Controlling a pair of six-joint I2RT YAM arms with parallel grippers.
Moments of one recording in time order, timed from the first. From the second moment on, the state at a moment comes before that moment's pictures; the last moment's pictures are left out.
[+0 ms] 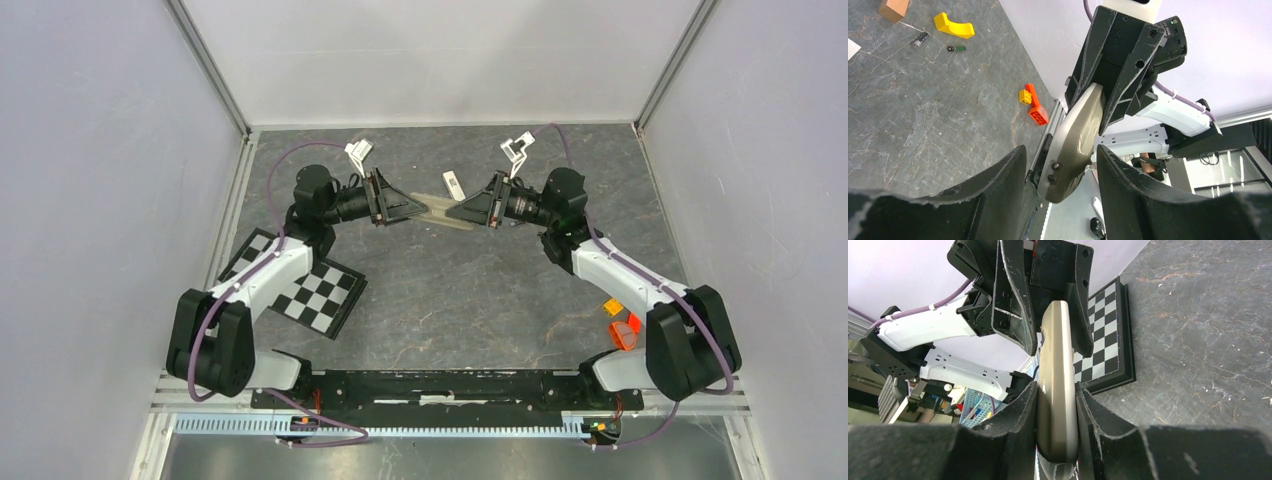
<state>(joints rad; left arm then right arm) -0.31 1.36 0.83 0.46 0.95 -1.01 0.41 1.36 0.83 0.59 -0.86 0.86</state>
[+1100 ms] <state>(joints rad) -0.42 1.60 0.82 0.24 0.71 -0.96 0.40 1.17 0.67 0.11 0.00 0.35</state>
